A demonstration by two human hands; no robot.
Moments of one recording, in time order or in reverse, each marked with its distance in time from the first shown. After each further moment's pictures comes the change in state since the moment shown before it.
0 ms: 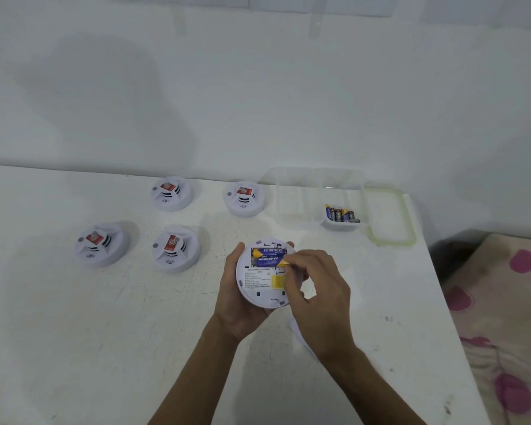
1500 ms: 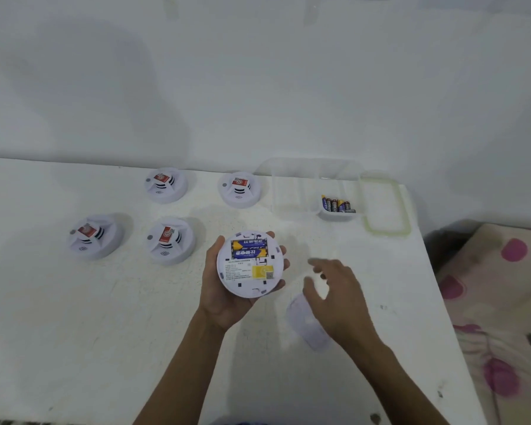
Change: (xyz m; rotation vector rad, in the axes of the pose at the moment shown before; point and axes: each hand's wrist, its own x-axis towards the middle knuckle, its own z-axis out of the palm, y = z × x) left_hand 0.000 0.003 -0.031 -0.180 -0.223 -0.109; right_hand -0.006 0.025 -0.038 -0.317 -0.427 0.357
